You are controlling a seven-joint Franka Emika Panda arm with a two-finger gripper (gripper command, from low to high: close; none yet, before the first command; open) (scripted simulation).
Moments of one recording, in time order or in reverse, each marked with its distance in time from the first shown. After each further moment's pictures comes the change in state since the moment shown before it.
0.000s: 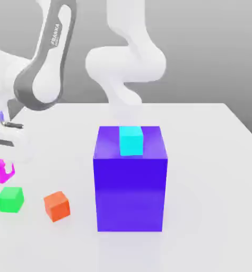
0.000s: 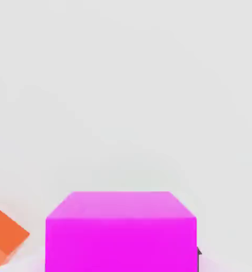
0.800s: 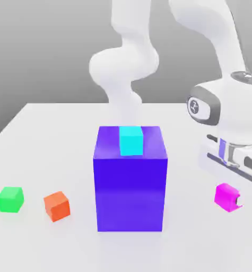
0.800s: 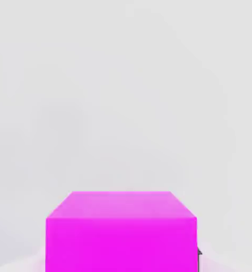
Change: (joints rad) arm 0.778 0.091 0.573 0.066 0.057 0.134 -0.968
